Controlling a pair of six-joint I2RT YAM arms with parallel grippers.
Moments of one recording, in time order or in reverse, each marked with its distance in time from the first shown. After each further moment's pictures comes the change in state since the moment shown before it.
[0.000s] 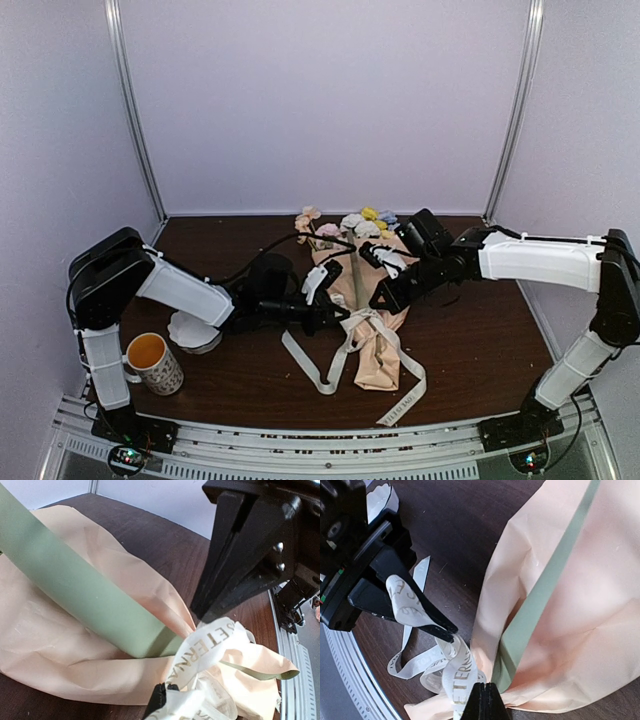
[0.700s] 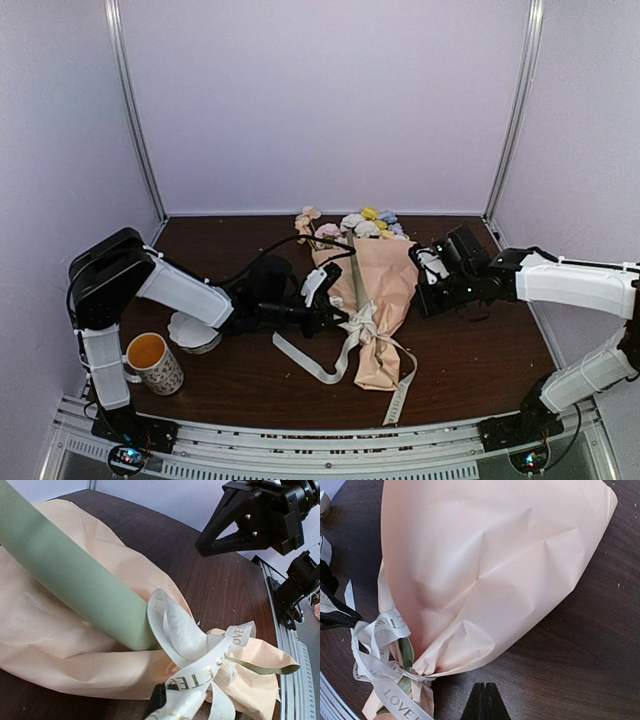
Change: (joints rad) left arm 0.000 0.000 -0.013 0.000 0.009 0.000; right arm -0.076 -0.246 -0.255 0.064 0.276 0.186
